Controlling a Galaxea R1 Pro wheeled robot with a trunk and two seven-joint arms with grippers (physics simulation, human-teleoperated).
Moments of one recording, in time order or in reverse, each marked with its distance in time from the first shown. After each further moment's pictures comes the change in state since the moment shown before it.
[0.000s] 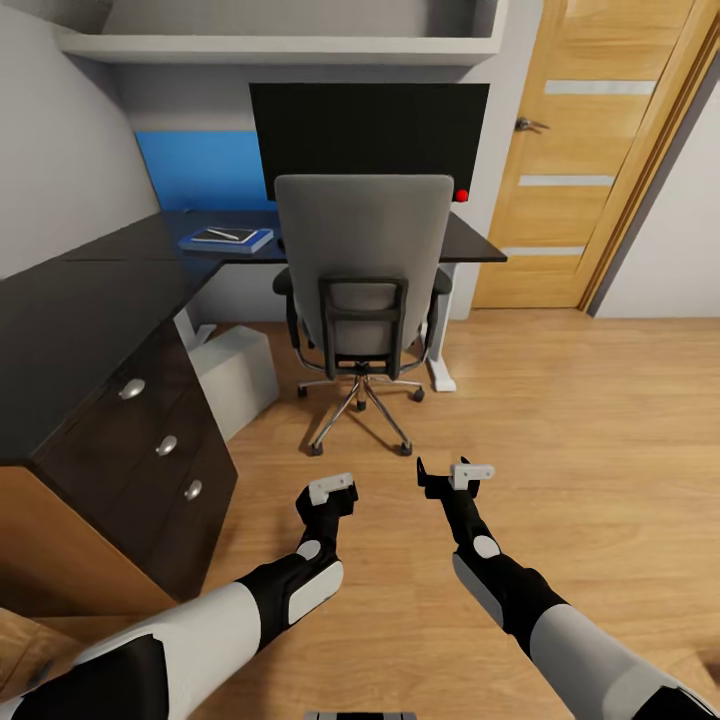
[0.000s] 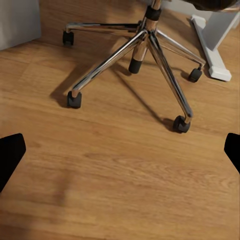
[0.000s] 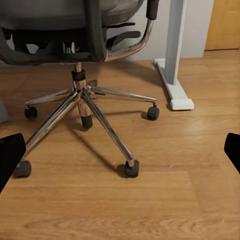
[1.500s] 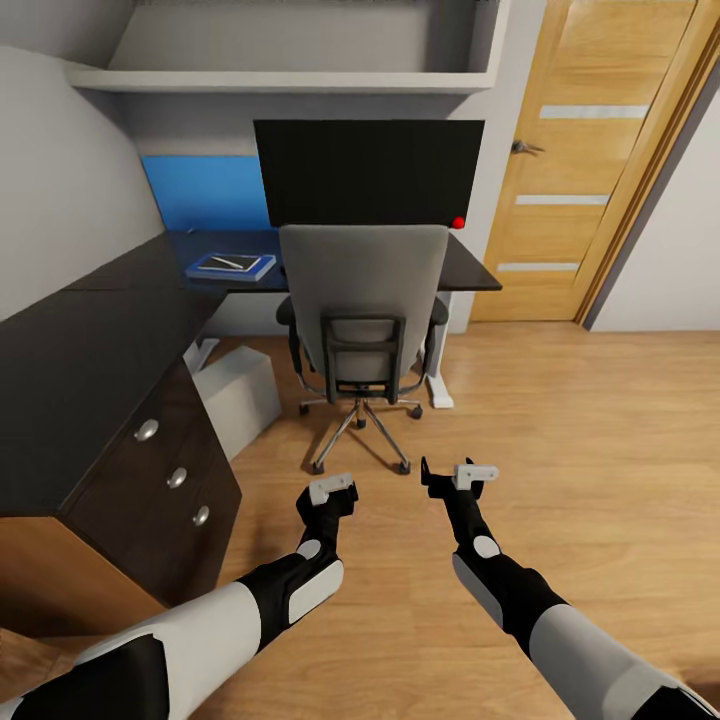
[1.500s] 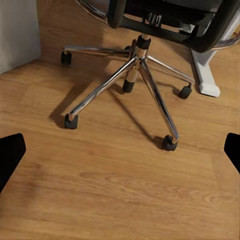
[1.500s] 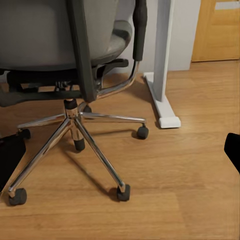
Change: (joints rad) left arm 0.000 -0.001 0.006 0.000 0.001 0.009 -0.002; right arm 0.000 0.001 -0.003 0.003 -0.001 -0.004 -0.047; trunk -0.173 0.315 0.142
